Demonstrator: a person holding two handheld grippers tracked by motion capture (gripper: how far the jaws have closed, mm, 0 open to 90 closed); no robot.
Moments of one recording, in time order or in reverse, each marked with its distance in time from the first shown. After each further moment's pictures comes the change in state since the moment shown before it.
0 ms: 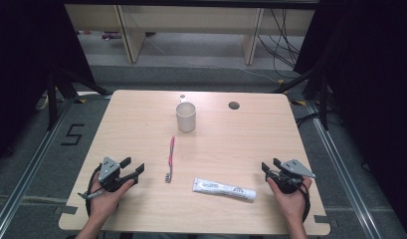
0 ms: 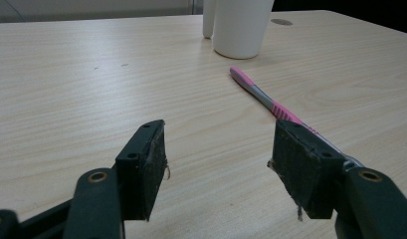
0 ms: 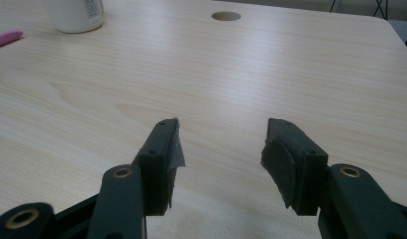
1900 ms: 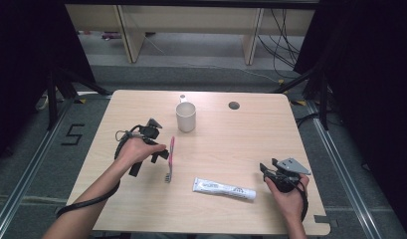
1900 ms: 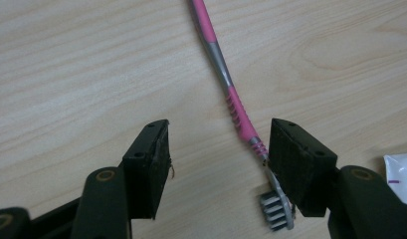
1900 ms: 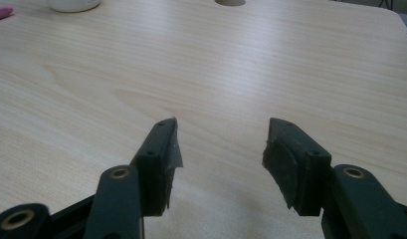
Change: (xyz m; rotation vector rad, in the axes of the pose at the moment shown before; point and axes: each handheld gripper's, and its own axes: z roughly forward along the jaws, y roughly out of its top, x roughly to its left) left arm -0.041 0.116 0.114 0.851 -0.028 -0.074; right arm 0.005 0.002 0.004 0.064 -0.012 -0.002
